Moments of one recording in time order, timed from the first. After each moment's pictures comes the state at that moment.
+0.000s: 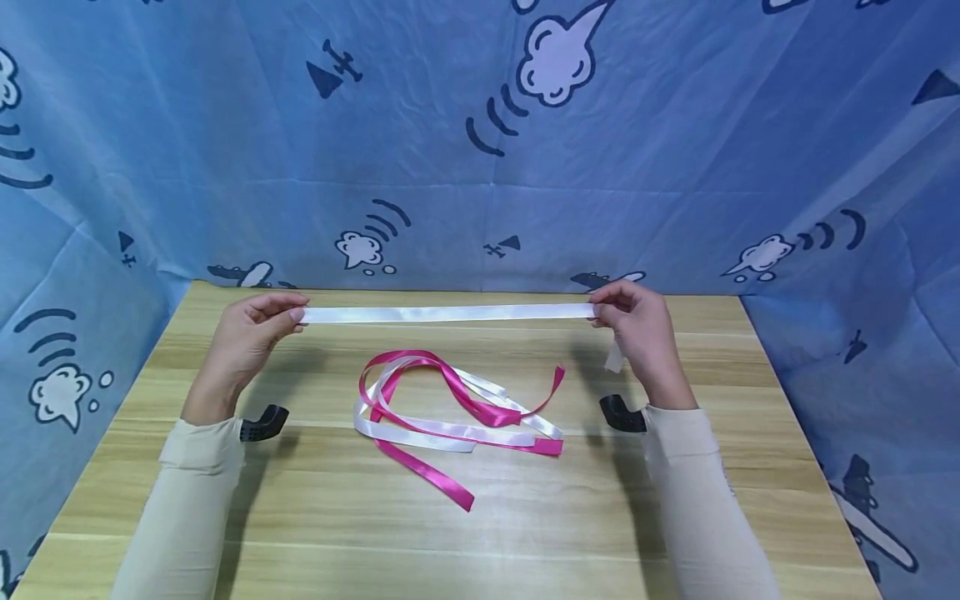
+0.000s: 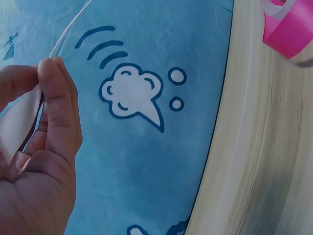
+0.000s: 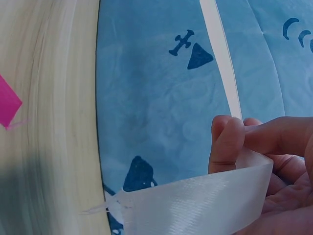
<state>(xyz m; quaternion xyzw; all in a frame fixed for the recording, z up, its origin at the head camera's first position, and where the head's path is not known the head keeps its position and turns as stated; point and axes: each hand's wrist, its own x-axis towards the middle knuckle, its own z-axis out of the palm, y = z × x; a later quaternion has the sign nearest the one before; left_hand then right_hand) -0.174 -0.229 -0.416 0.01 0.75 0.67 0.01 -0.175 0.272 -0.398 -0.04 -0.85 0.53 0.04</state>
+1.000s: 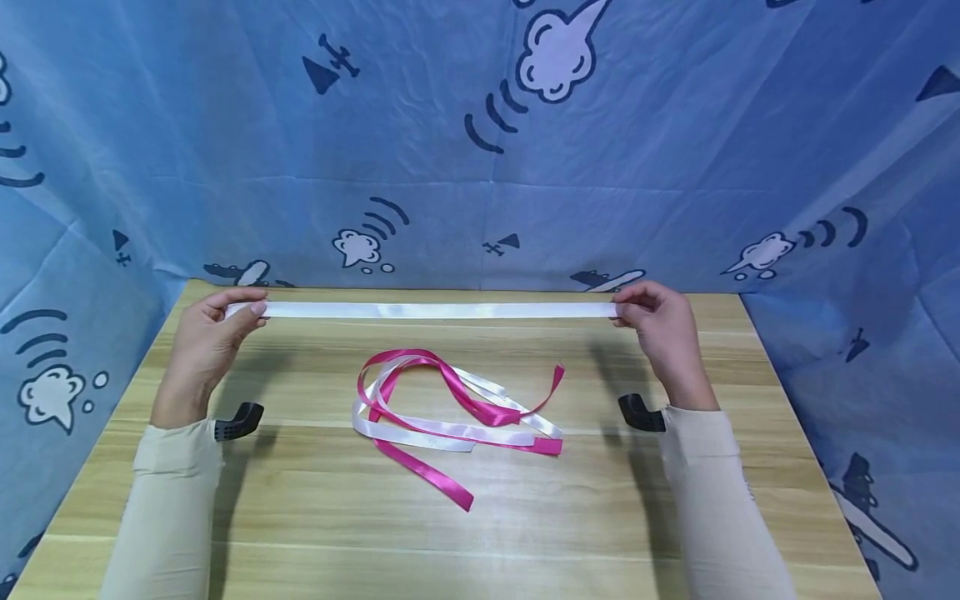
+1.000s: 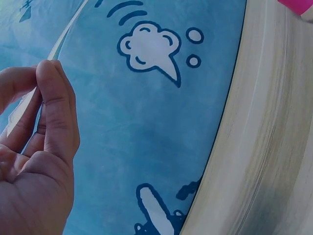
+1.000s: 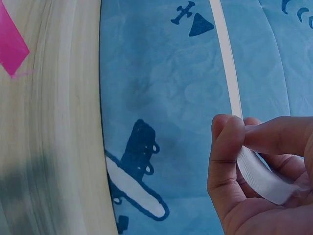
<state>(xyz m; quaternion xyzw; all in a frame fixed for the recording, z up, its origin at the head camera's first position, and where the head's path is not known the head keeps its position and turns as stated) -0.170 -0.261 -0.418 -0.01 0.66 0.75 -0.05 -0.176 0.300 -0.403 -0.06 -0.83 0.55 0.05</state>
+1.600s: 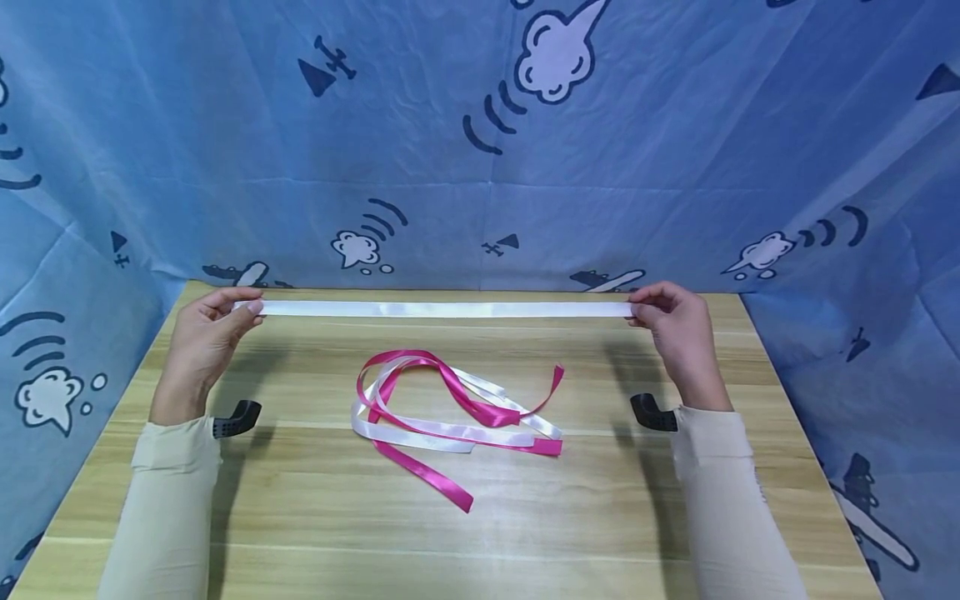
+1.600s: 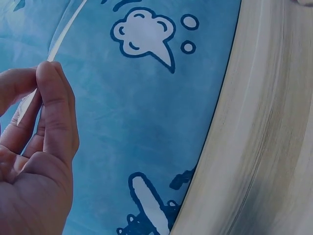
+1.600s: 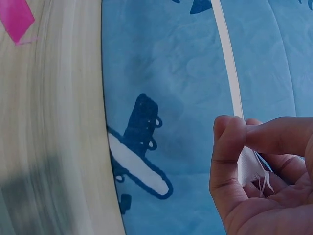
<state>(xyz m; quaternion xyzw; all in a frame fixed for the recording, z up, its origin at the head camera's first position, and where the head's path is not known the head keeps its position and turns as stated) -0.177 -0.267 -0.420 -0.01 0.64 0.77 -0.05 -0.177 0.317 -0.404 -0.08 -0.82 0.56 0.06</state>
